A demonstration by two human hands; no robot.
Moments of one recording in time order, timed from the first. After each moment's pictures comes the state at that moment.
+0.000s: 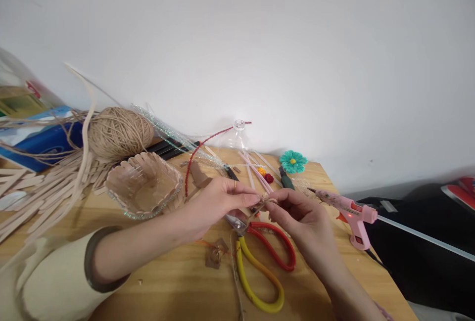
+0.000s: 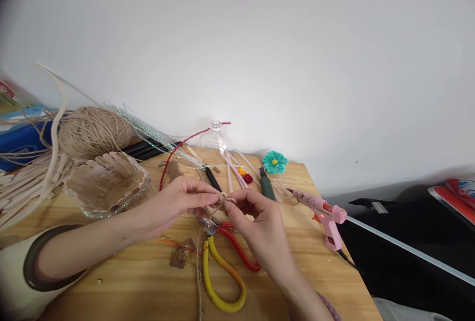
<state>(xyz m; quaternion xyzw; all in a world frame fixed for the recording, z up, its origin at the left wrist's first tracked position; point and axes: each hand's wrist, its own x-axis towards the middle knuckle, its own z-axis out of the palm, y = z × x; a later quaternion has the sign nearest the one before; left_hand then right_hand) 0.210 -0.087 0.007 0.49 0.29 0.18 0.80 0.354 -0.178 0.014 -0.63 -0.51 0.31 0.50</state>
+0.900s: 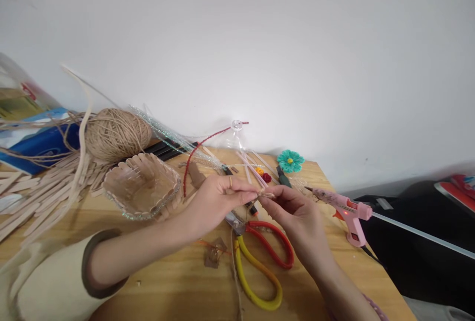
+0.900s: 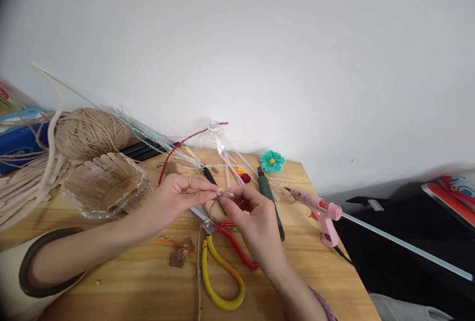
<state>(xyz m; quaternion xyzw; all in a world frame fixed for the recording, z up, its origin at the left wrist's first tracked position) 0.209 -0.087 0.001 0.63 0.27 0.26 0.68 0.352 -0.175 0.006 -0.64 -0.44 0.35 0.52</state>
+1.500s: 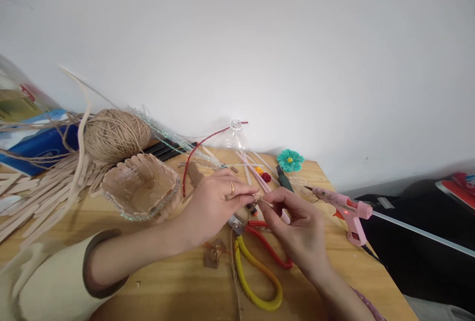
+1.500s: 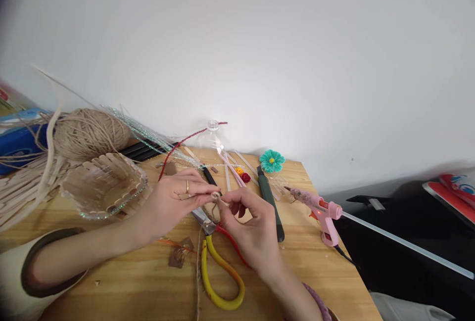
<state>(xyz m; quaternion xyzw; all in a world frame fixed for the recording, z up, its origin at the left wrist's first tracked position) 0.206 -0.090 0.005 0.76 0.24 0.35 0.49 0.347 -0.179 0.005 -0.63 -0.57 0.16 0.50</state>
